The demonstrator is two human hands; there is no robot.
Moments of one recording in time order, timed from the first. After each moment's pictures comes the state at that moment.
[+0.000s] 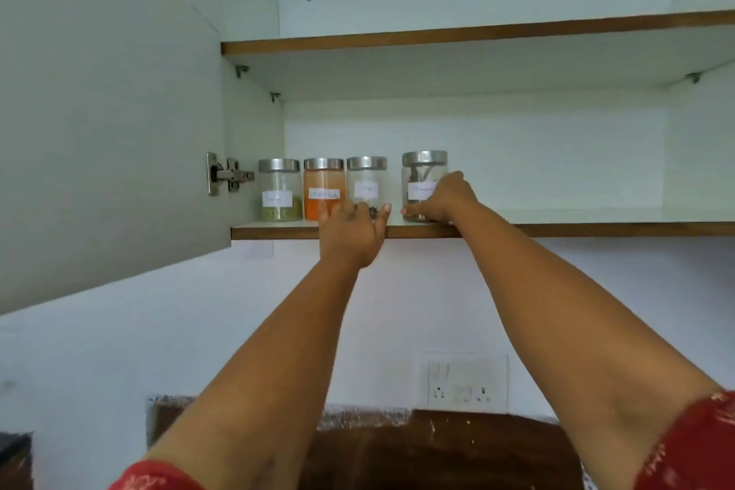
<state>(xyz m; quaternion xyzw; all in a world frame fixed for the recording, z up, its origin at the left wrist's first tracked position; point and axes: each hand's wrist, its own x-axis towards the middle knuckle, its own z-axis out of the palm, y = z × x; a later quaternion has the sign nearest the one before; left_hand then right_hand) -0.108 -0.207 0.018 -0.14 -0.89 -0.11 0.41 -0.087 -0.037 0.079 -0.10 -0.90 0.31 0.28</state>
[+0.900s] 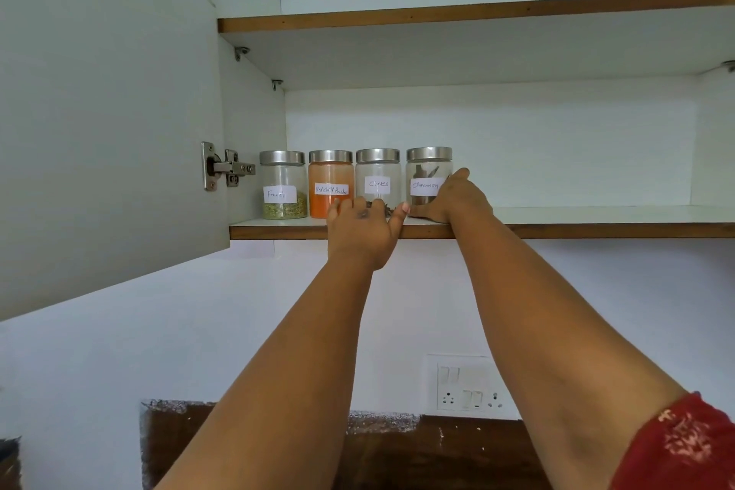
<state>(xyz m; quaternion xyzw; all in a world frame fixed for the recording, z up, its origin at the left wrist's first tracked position) -0.120 -0.207 0.017 -0.16 -0.89 -0.12 0.41 -0.132 -0.044 0.070 -0.15 -0.90 0.29 0.30</state>
